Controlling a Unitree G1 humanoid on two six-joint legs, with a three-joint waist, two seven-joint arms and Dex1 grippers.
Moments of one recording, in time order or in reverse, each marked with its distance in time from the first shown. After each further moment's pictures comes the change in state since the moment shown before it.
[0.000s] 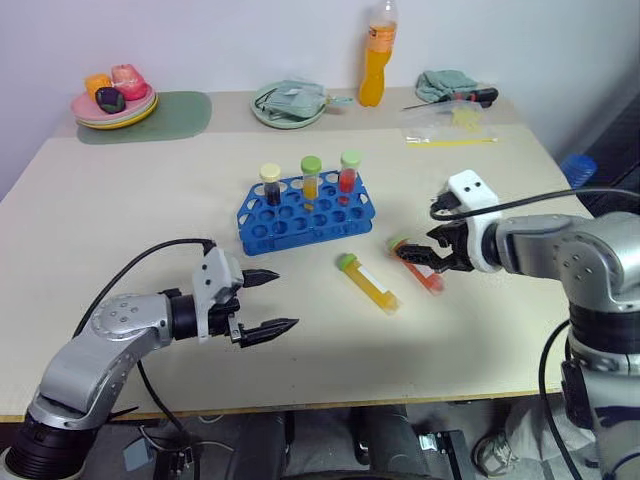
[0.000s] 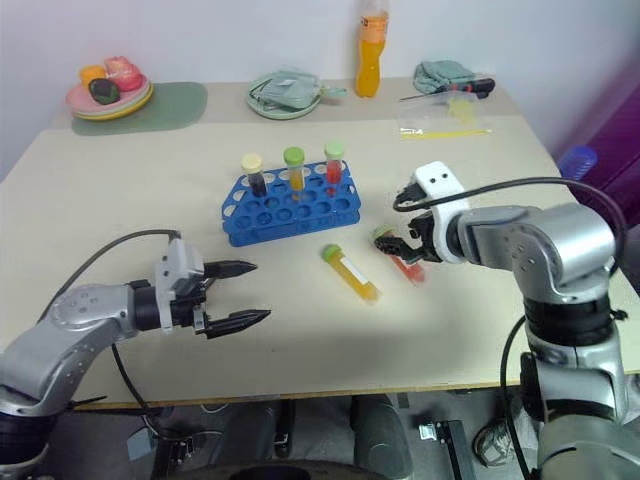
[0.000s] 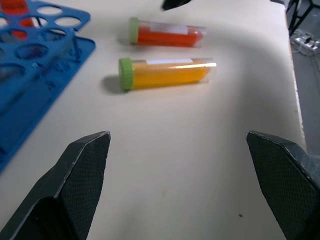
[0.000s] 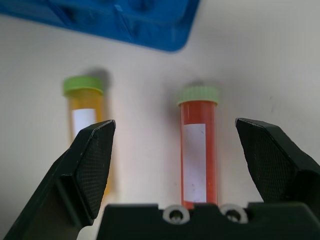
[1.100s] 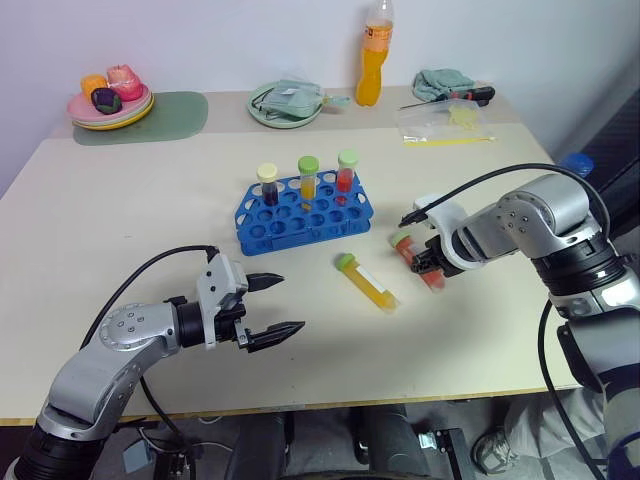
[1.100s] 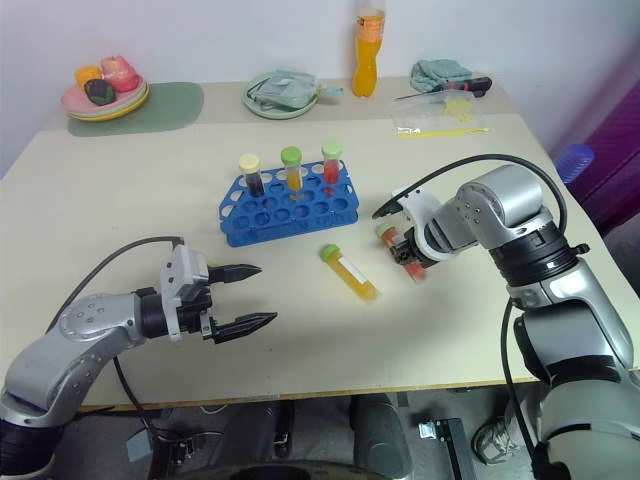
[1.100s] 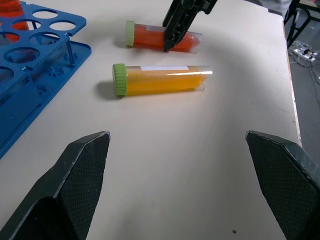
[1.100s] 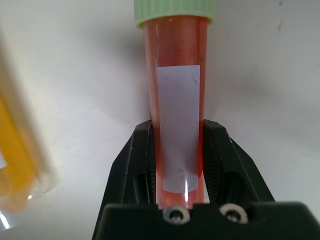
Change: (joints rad) left arm 0.048 -0.025 -0.002 -0.026 0.001 -0.019 0.035; right arm -0.216 -0.063 0.362 0.372 0.207 0.001 -0.183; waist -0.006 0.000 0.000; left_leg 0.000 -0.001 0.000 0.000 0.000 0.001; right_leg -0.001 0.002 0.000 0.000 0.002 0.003
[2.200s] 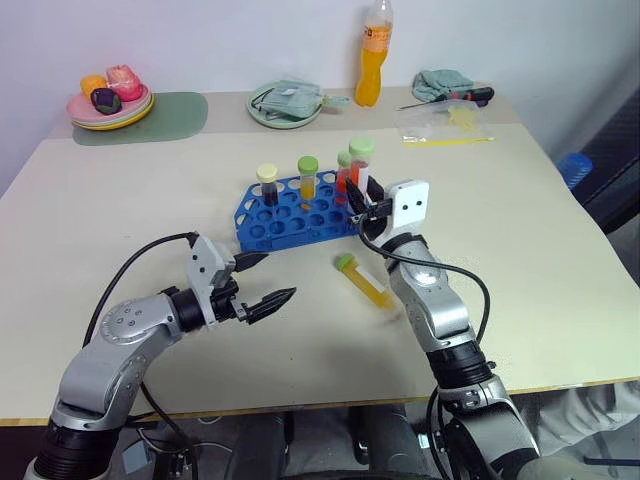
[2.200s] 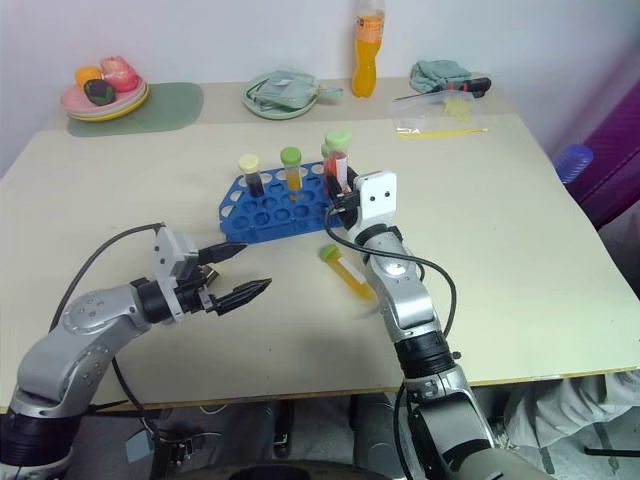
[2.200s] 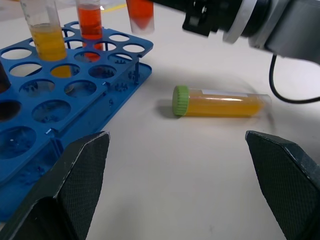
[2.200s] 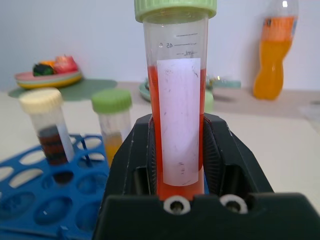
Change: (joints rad) left arm -0.024 -0.099 0.052 0.076 0.021 -0.043 0.112; right arm 0.506 0.657 -0.270 -0.044 -0.739 -1.515 0.037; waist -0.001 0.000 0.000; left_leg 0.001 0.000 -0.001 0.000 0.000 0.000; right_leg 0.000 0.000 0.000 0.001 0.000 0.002
